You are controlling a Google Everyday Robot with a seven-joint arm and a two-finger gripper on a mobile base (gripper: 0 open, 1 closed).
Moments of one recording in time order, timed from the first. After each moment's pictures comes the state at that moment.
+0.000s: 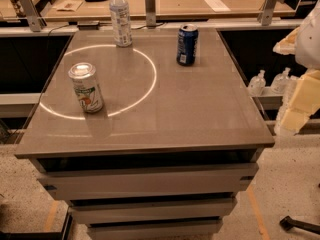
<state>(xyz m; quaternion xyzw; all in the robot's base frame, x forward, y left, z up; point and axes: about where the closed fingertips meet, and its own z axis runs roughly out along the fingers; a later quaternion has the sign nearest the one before) 0.438 -0.217 0.976 -0.60 0.78 -0.03 0.16</state>
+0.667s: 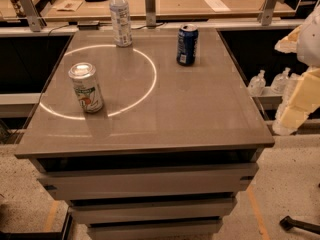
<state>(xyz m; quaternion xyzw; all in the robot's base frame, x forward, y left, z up) 0.440 -0.216 0.980 -0.59 0.79 -0.03 0.17</state>
